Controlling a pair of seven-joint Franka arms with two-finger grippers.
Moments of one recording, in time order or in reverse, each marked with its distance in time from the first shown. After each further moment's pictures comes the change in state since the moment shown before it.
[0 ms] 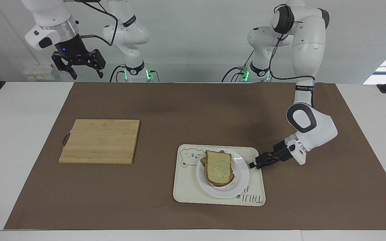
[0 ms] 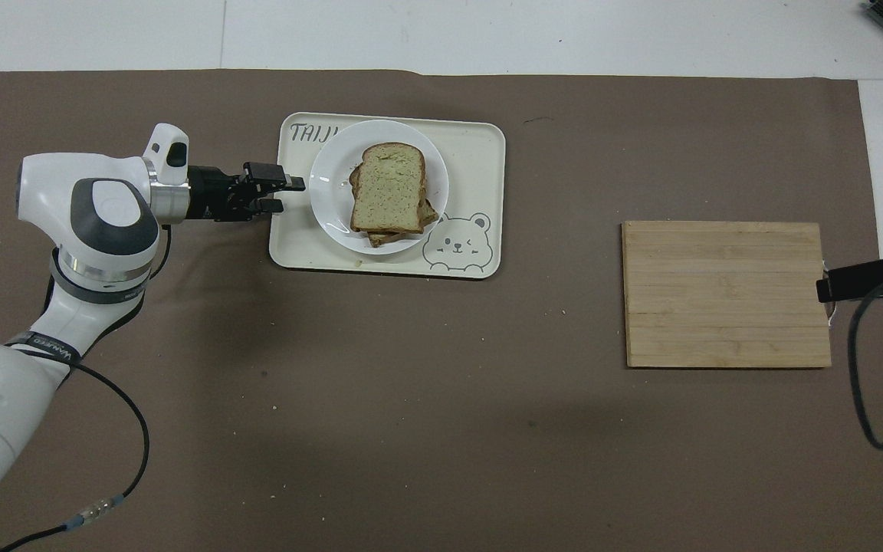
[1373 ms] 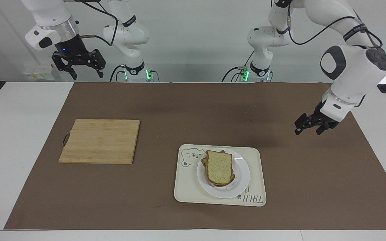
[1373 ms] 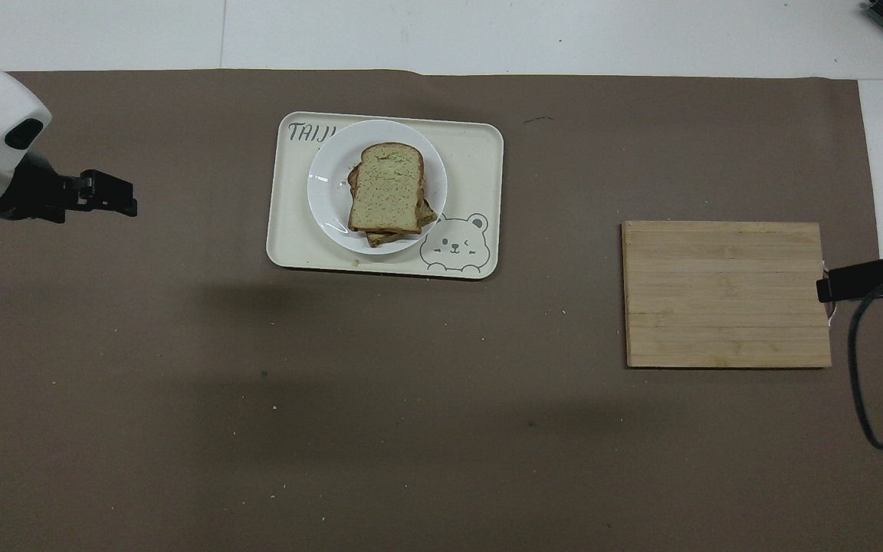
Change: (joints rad) left arm 0.013 -0.407 0.067 0.059 0.989 -0.431 -0.347; right arm 0.000 0.000 0.000 0.000 0.000 0.000 0.000
